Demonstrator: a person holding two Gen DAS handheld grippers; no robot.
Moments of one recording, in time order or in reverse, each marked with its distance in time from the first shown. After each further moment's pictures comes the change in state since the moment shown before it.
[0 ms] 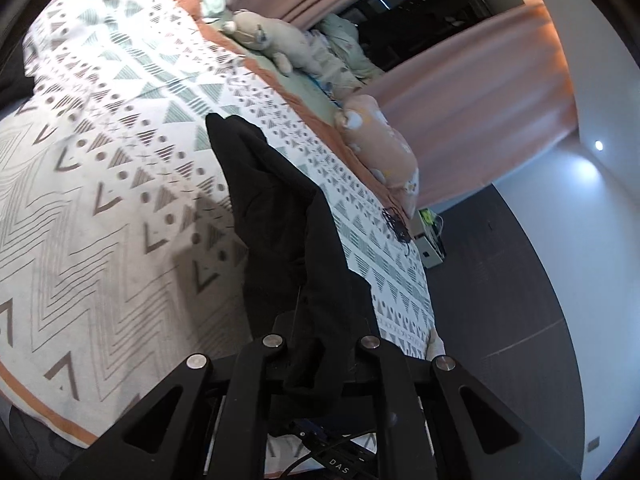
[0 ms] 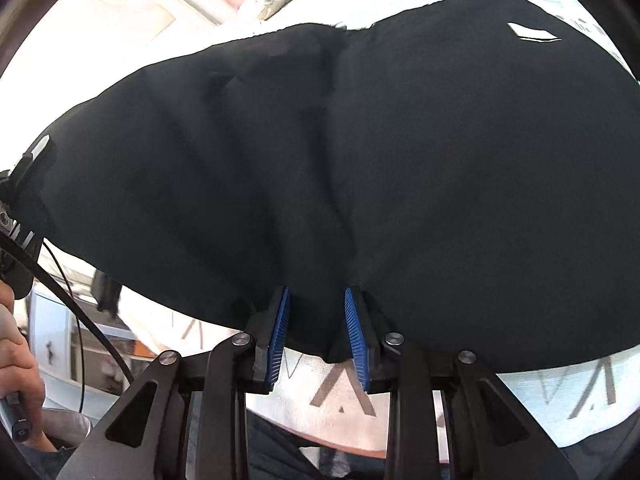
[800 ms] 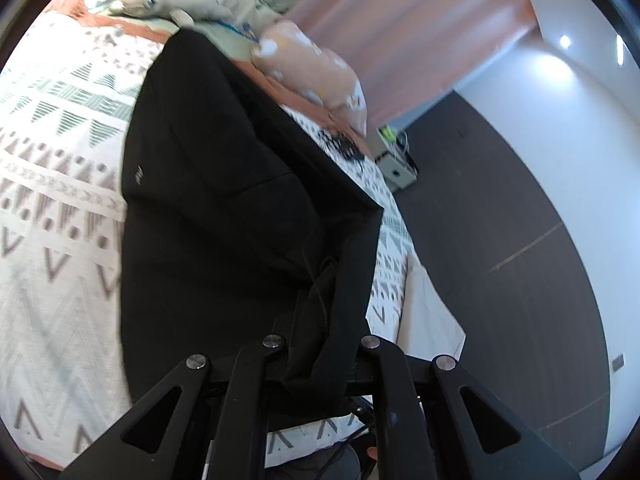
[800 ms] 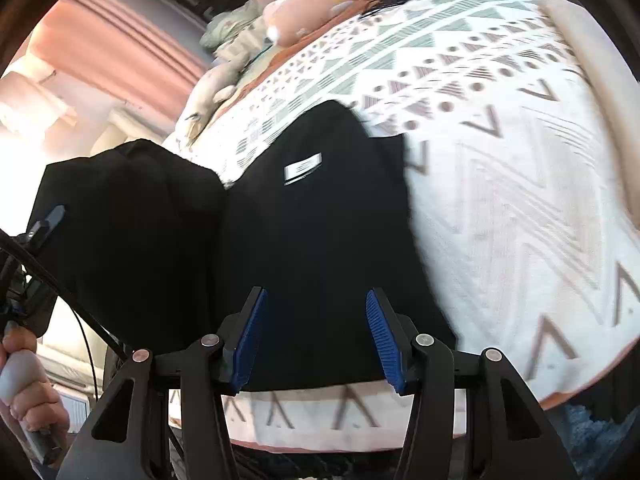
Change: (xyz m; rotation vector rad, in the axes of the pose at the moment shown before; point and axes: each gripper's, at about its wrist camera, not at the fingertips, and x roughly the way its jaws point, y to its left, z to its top) left arm 0.123 -0.144 -0.069 0.240 0.240 -0.057; right arm -0.152 -0.206 0.023 0.255 -0.291 -0.084
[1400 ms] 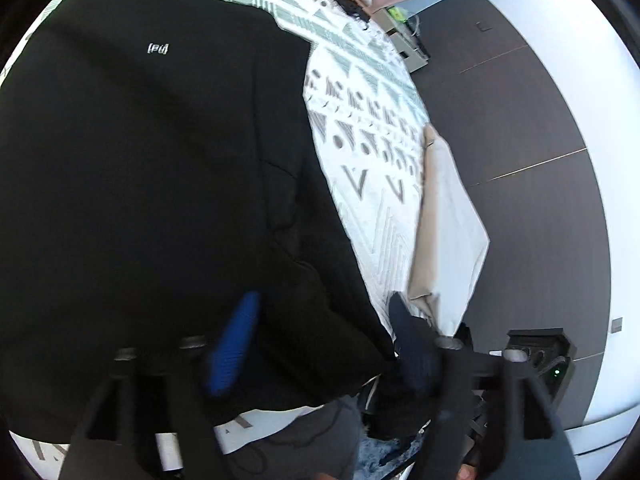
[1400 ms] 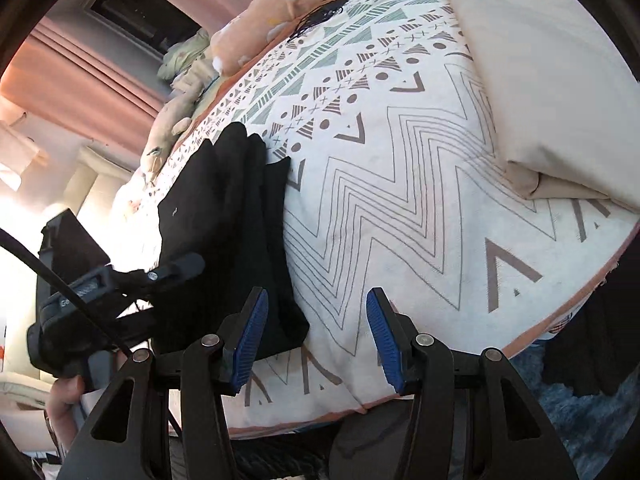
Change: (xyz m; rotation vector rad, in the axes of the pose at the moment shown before) left arm 0.144 -0.019 -0.085 -0.006 0.399 -0.010; right arm -0.078 -0.013 -0.037 0.109 -0.057 -0.074
